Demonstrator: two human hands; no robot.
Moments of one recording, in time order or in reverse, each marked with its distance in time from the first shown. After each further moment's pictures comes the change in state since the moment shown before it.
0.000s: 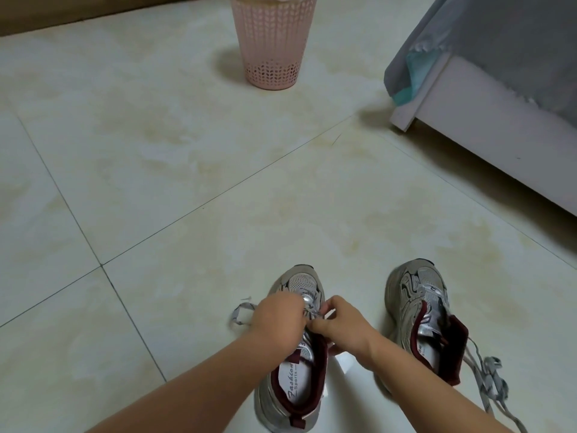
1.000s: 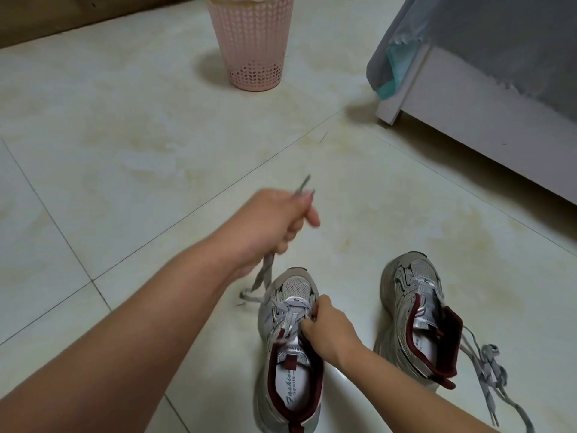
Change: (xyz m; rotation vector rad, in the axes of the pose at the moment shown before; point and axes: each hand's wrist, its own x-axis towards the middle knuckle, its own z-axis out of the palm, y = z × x) left_hand -0.010 0.023 -0.156 -1.167 0.001 0.126; right_hand 0.007 0.004 0.020 -0.395 0.198 -0.050
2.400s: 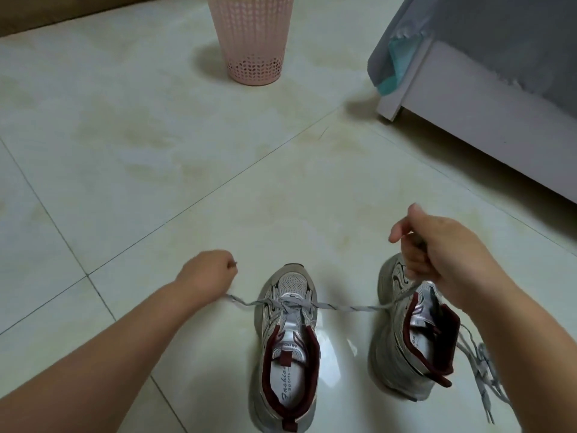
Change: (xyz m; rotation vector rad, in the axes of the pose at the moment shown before) left_hand 0.011 -0.123 -0.058 1.069 0.137 -0.305; right_hand -0.040 -0.020 -0.162 0.724 0.166 -0.141
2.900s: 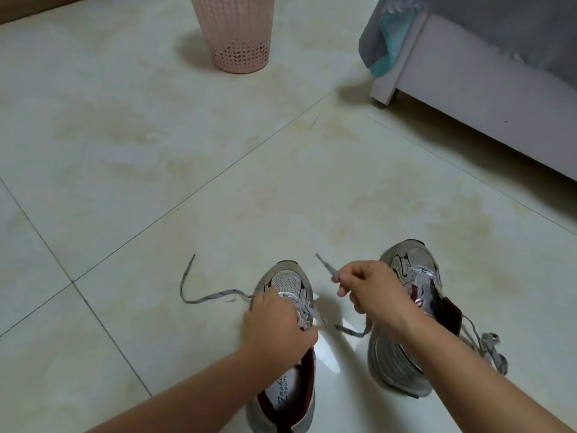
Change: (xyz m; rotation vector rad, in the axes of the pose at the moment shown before) left_hand -0.046 0.083 0.083 -0.033 -0.034 0.074; right_hand 0.025 0.089 0.043 -0.232 -0.069 0.061
